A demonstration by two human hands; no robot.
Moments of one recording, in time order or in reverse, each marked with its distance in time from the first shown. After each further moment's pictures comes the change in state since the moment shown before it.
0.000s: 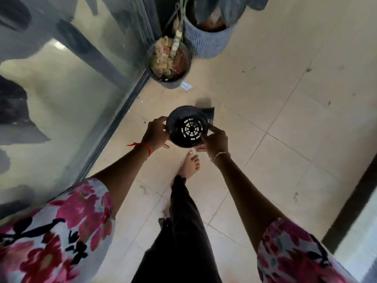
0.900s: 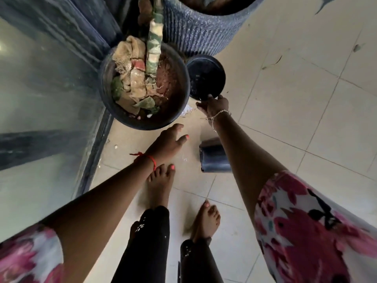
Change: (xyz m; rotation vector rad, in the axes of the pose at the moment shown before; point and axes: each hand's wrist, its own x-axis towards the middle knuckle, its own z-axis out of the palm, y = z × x) left_hand 0.344 -0.046 0.025 0.400 -0.347 0.181; right_hand 0.369 -0.049 0.107 0.757 0.212 0.415
